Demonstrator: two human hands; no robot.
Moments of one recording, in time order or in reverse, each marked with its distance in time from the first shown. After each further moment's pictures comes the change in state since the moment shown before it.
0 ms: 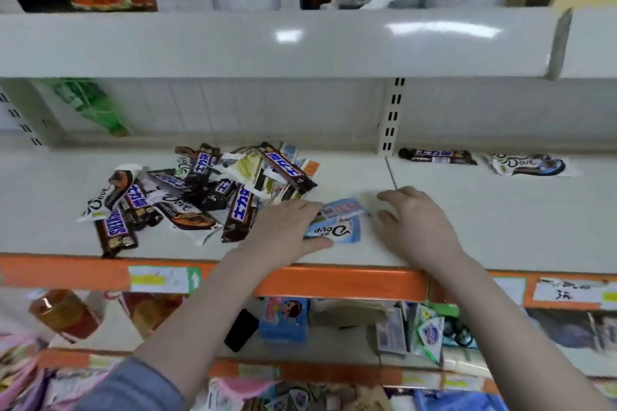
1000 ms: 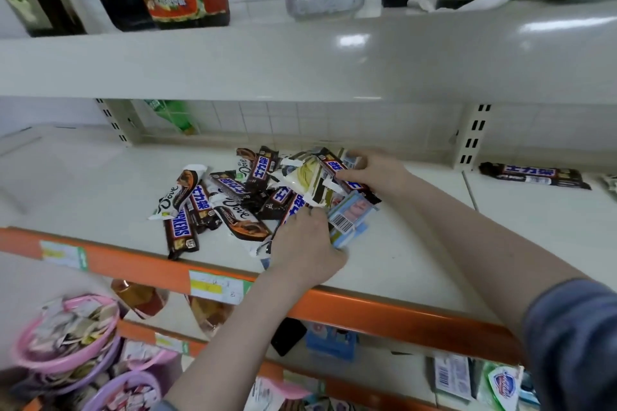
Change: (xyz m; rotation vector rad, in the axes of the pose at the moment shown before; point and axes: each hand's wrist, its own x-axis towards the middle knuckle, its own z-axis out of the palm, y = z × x) left_hand -0.006 -0.034 0.004 -0.036 0.177 -0.396; right_hand 0.152 -0.082 0.060 0.402 -0.386 -0.100
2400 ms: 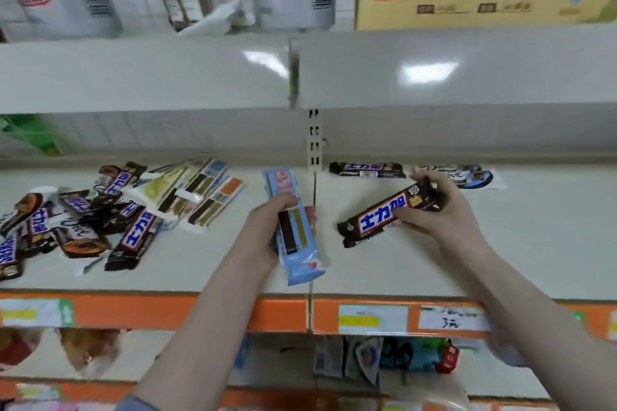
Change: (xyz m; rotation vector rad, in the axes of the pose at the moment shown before) left_hand 0.016 0.180 0.019 -1.721 -0.254 -0.469; right_hand -0.217 0.174 -0.142 0.718 0.511 0.011
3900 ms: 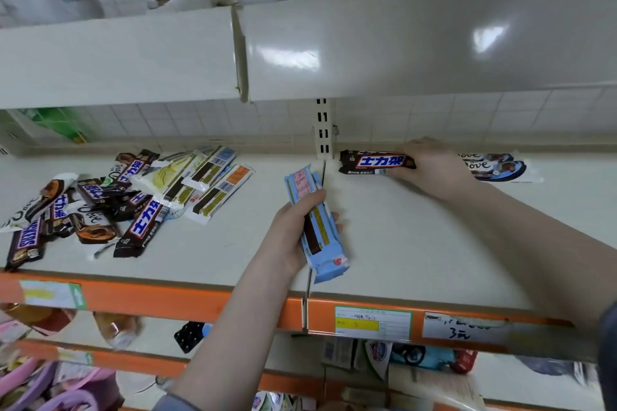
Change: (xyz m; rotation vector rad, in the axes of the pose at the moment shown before) left_hand 0.009 -0.025 0.030 -0.097 0.058 -0.065; right_hand 0.115 0.033 -0.011 -1.132 -0.229 -0.561
